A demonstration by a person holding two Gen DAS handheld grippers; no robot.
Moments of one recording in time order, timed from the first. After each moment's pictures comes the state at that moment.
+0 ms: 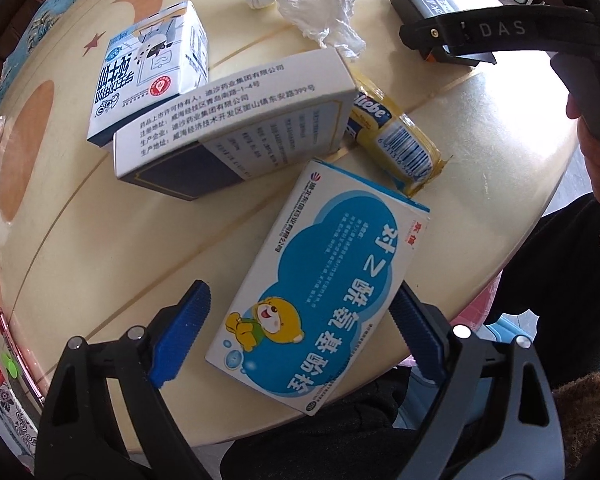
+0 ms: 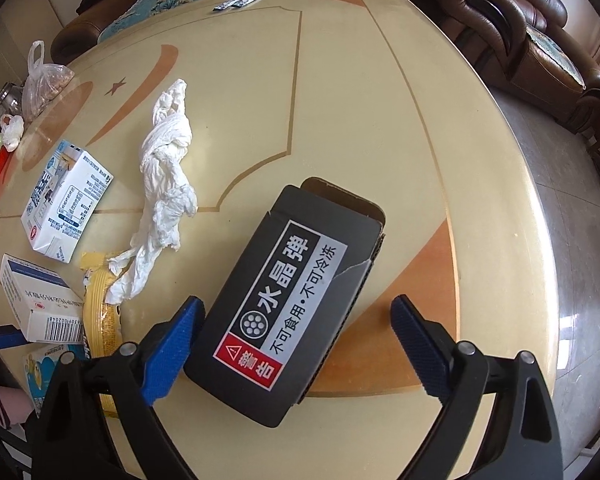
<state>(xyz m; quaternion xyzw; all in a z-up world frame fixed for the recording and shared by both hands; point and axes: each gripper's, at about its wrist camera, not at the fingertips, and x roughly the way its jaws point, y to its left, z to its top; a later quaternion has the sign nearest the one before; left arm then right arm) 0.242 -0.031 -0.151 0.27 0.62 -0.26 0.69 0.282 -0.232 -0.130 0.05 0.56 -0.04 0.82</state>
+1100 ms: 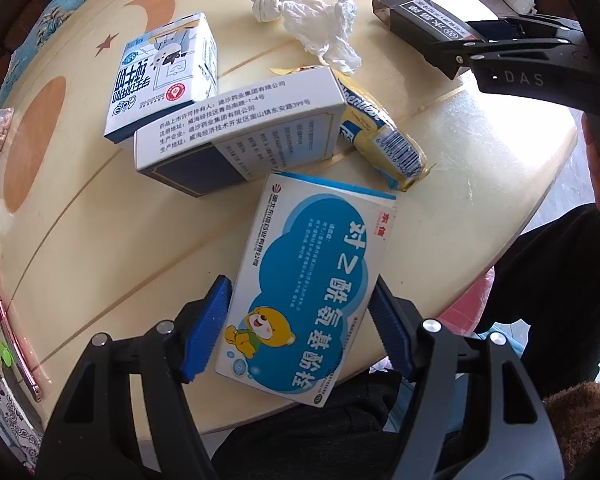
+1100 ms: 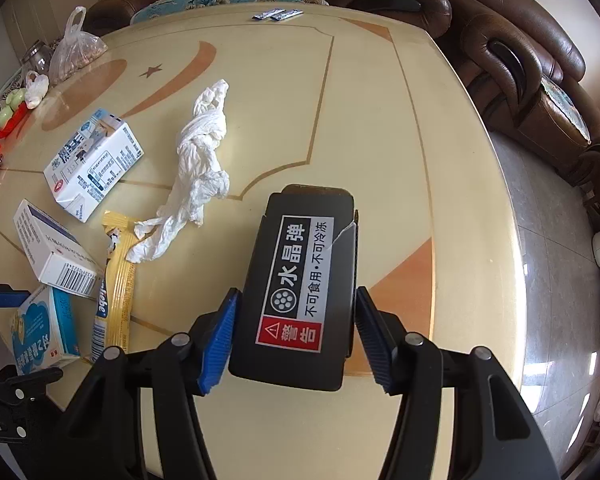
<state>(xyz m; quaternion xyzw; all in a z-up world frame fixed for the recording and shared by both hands) 0.230 -0.040 -0.134 0.25 0.62 -0.25 0.70 0.262 -0.219 -0.117 -0.02 0.55 -0.01 0.83</state>
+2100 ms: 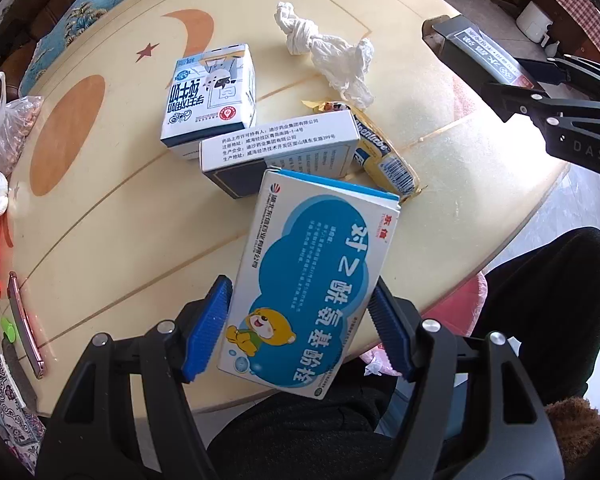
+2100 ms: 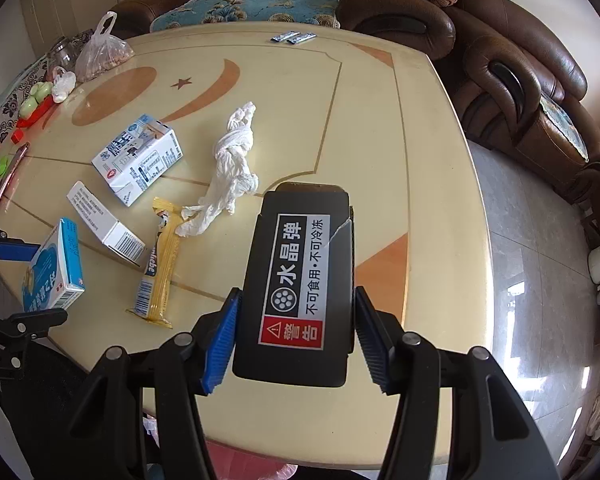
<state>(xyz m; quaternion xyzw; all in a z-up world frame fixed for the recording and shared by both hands) 0.226 -0.019 -0.082 0.22 0.60 -0.23 0.74 0.216 -0.211 -0.060 -0.05 0.52 0.01 0.85</state>
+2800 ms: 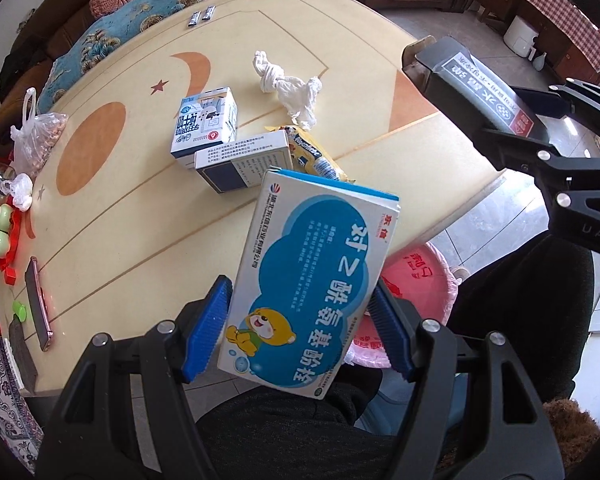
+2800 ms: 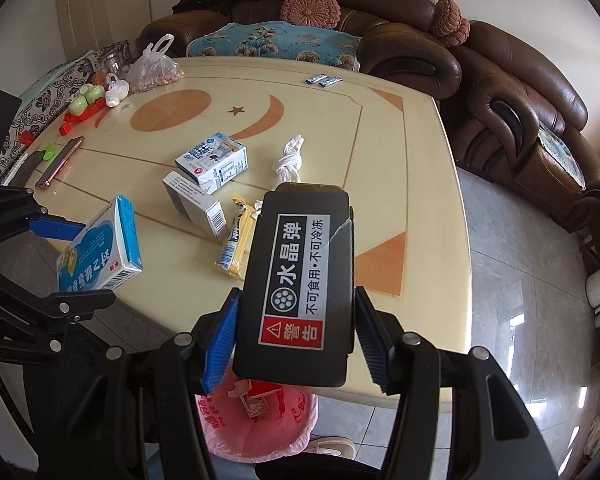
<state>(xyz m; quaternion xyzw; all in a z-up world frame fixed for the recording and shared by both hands) 0.146 -0.022 -0.026 0.22 0.55 -0.23 0.77 0.116 -0.177 0.002 -0.07 0.47 0.04 0.88</state>
